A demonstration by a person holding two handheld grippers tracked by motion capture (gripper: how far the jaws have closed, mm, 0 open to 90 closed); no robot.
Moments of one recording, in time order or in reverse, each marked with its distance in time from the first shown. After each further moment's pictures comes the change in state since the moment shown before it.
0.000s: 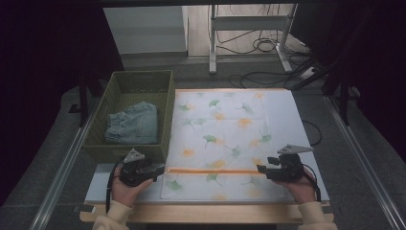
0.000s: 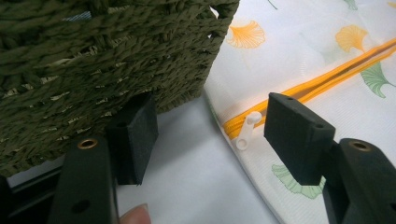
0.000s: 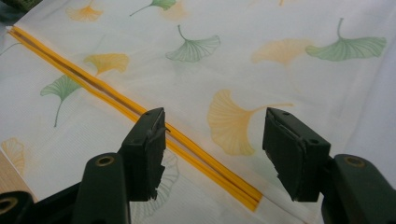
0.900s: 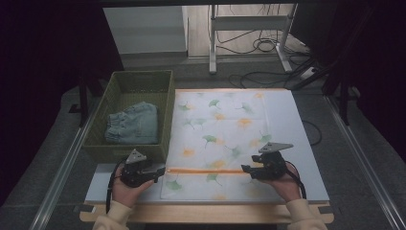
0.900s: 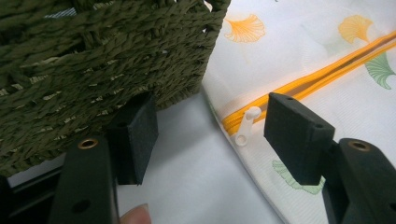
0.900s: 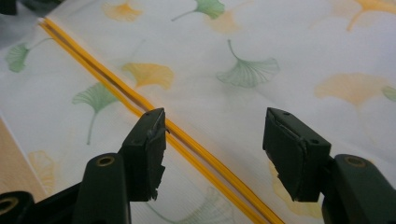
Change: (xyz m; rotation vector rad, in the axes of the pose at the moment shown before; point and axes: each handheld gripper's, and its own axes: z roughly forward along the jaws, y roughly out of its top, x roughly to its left) left arm -0.004 -0.001 0.002 0.017 0.013 0.023; right arm 0.033 0.020 0.026 0.026 0.056 -0.102
